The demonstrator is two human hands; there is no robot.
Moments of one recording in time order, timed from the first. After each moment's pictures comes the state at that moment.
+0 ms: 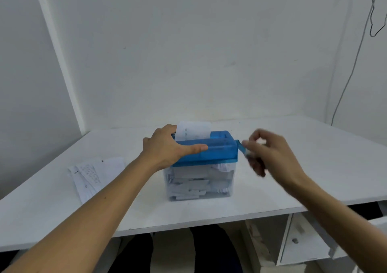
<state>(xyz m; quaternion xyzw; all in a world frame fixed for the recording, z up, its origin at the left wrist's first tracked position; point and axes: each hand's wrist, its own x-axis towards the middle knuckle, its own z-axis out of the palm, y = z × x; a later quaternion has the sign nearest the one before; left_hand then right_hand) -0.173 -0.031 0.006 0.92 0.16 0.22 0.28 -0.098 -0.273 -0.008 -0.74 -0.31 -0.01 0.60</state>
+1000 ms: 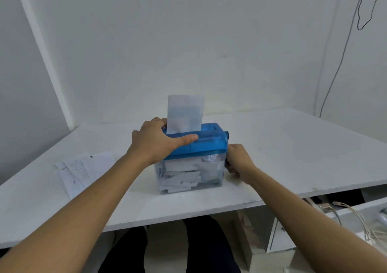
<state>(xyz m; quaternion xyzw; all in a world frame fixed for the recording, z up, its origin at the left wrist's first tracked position) -0.168 -0.029 -0.001 0.92 0.17 0.26 0.25 -0.034 -0.212 -0.071 -0.80 -0.16 0.12 0.57</state>
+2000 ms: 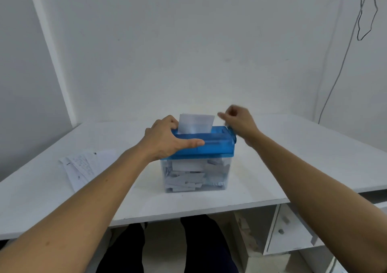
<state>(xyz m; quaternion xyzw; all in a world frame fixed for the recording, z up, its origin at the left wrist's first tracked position) -0.168 -0.028 0.002 0.92 0.16 0.19 0.31 0.002 -0.207 0.007 -0.79 -0.26 -0.04 0.56</state>
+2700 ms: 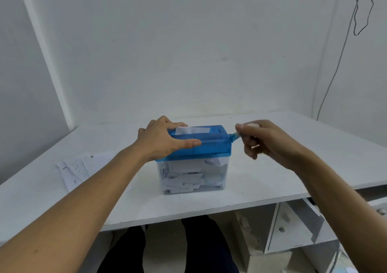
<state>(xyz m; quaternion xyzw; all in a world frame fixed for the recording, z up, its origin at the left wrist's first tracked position) -0.169 -0.033 0.012 0.95 0.13 0.17 0.24 -0.075 -0.291 0.017 -0.72 -0.35 0.14 0.58</state>
